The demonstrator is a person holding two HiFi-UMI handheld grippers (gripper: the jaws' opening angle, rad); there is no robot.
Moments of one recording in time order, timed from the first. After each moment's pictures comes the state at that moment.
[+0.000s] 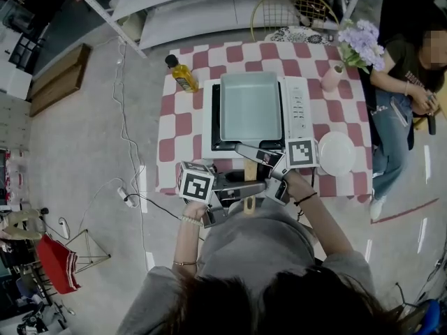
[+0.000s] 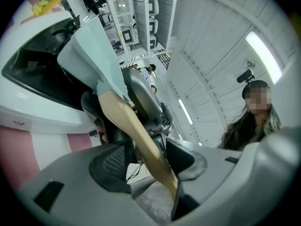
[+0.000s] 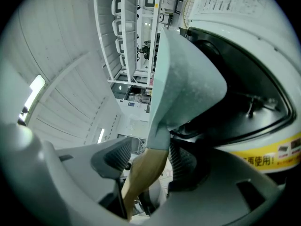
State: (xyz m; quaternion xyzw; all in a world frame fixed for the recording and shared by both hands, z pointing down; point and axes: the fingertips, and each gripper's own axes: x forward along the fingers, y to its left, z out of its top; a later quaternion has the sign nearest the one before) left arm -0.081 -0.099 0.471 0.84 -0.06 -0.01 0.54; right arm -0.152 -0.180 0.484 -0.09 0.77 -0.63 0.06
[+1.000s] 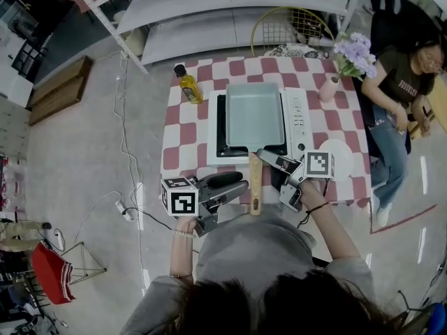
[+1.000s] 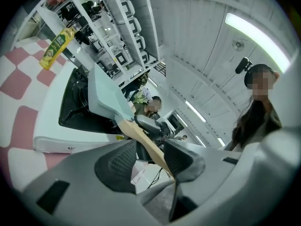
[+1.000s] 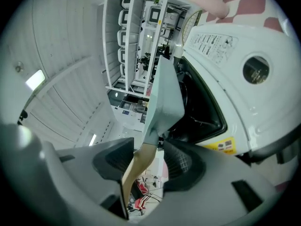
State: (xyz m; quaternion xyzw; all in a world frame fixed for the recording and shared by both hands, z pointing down) left arm -0.145 -0.100 0.458 0.88 -0.18 -0.02 0.44; right arm -0.108 -0.180 0.487 -0.17 0.77 -0.61 0.08
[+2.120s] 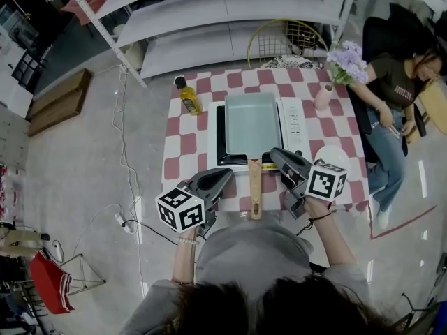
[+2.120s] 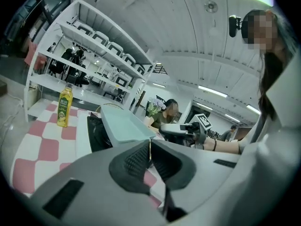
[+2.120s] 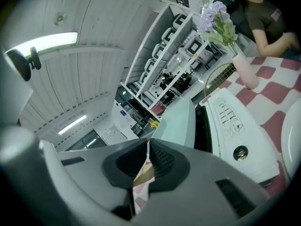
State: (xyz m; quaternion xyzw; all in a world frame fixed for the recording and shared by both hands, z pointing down) left arm -0.179 -0.131 0.440 0.90 -0.34 0.05 0.26; right arm -0.070 -0.190 0.441 -0.30 0.87 -0.39 0.07
